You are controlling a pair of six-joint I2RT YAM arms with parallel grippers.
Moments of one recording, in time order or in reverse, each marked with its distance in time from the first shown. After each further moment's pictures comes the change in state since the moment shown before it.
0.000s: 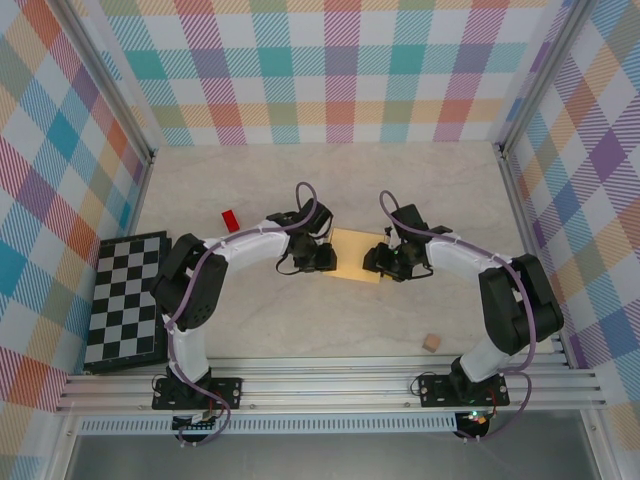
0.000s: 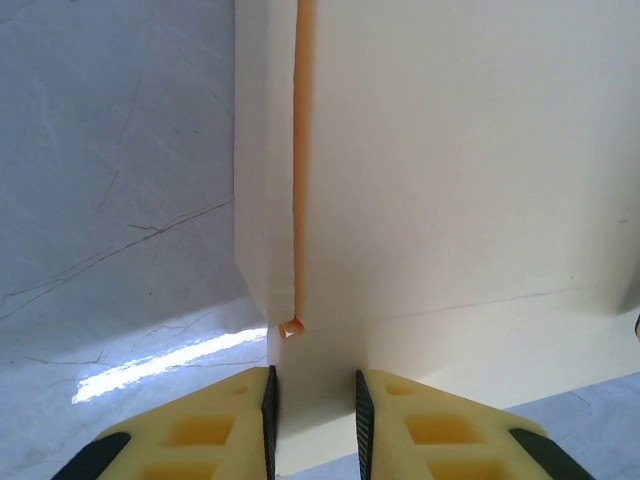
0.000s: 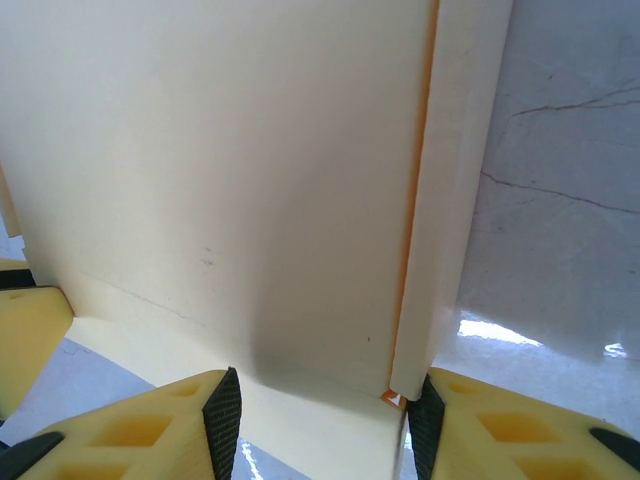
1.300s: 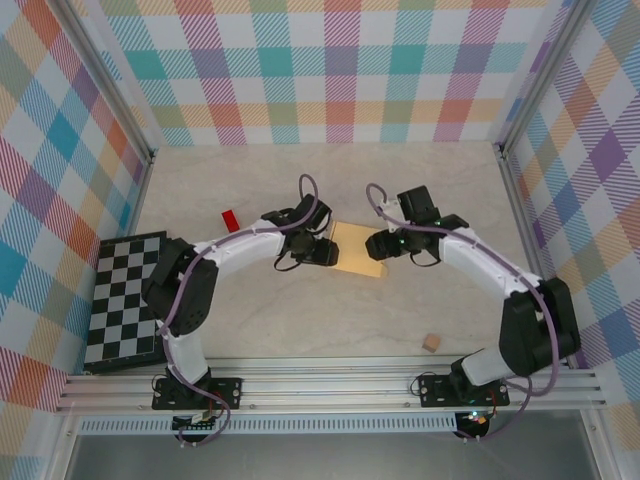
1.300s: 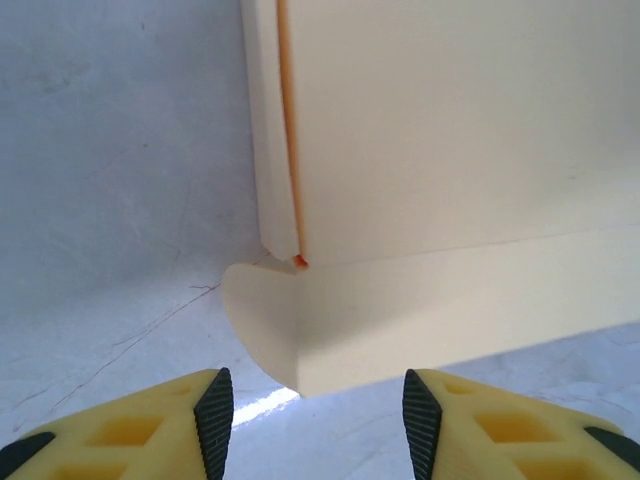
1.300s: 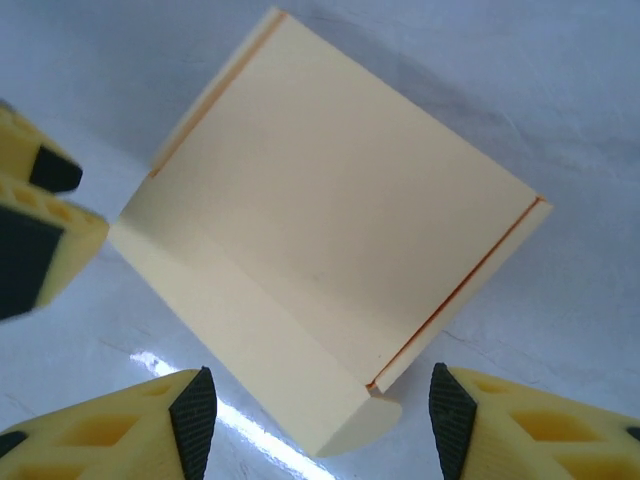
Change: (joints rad) left arm 0.010 -0.083 0.000 0.015 -0.118 0.156; right arm 0.016 -0.189 0.072 -0.033 0.142 -0.688
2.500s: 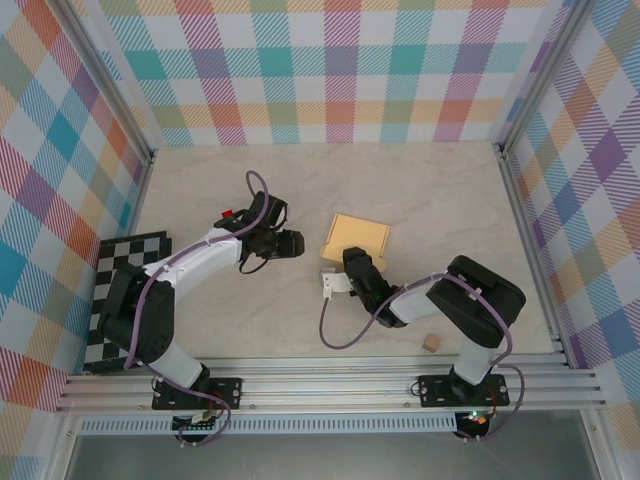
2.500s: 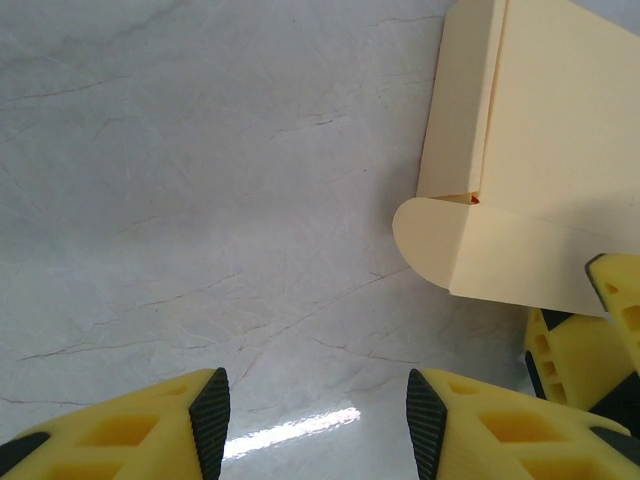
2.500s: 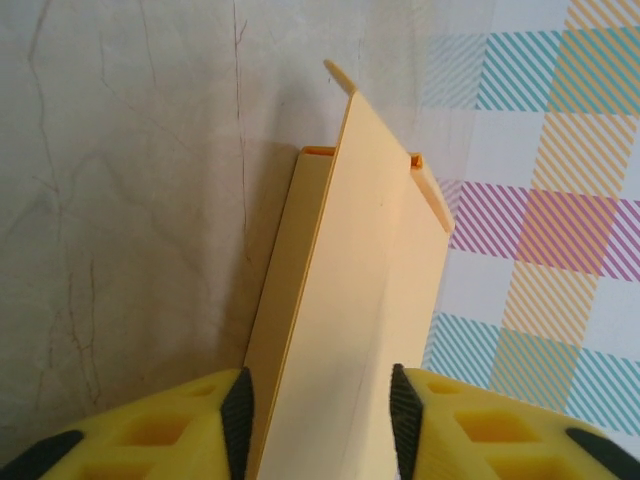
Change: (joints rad) left arm 0.173 -0.237 -0.222 0.069 -0.013 -0.051; right arm 0.437 0.353 -0.431 1.209 0.734 -1.226
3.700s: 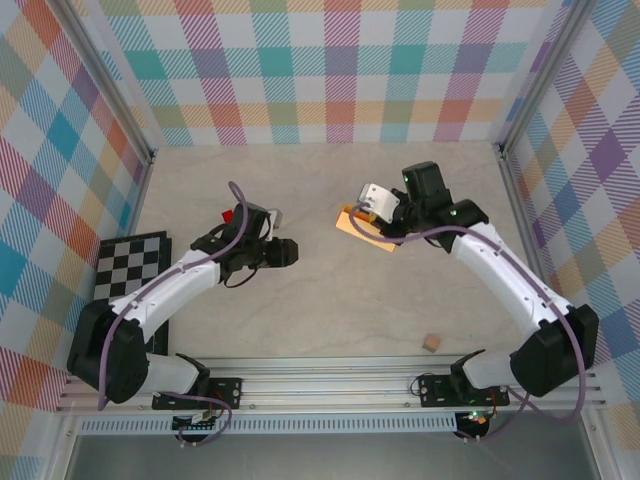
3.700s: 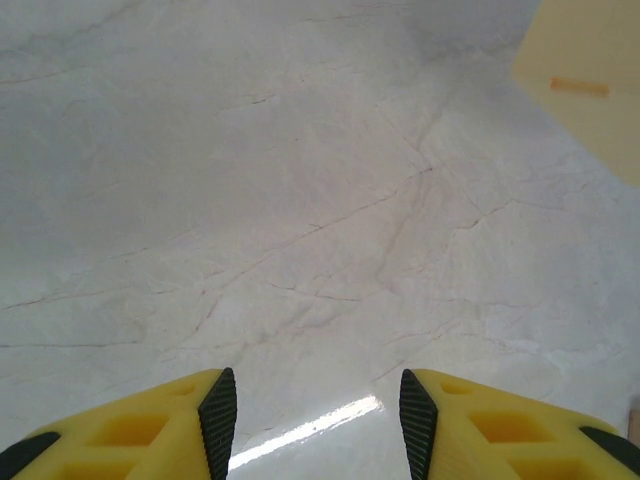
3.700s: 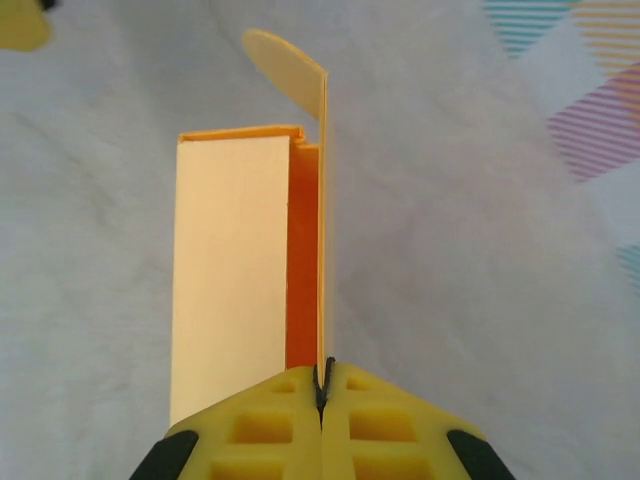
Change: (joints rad) left arm 0.008 -0.248 -0.163 0.052 0.089 0.033; right arm -0.400 -0.383 0.750 -1.437 -0.780 0.562
